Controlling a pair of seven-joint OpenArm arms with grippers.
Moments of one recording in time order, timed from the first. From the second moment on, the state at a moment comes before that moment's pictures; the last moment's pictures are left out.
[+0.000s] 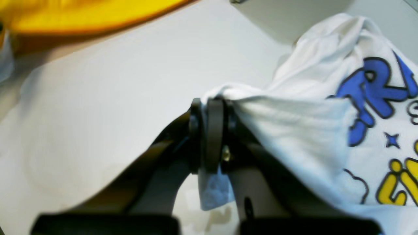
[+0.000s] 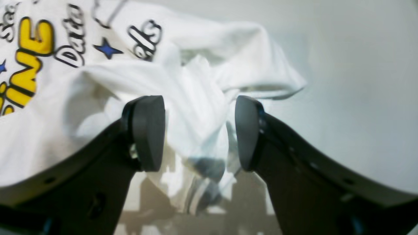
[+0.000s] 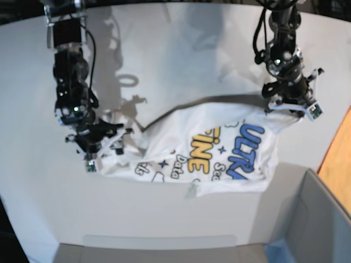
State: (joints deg) left arm 13.2 -14.8 -0.2 116.3 -0.9 46.0 47.3; right arm 10.7 12.6 -6.7 93.1 18.7 2.7 -52.2
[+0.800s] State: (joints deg) left arm 13.1 -14.8 0.2 116.2 -0.8 46.0 47.3; right arm 25.7 11.4 -13.1 63.7 18.5 5.0 -46.6
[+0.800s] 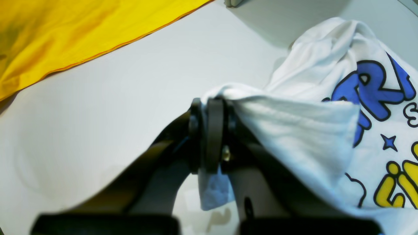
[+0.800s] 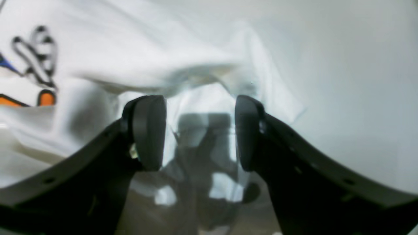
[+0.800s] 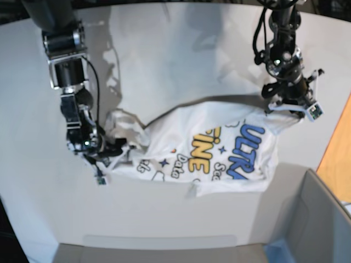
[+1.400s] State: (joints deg) left arm 13.1 -14.7 0.2 116.2 -1.0 46.0 47.3; right arm 21.0 8.4 -17.0 70.3 7.7 5.2 -46.9
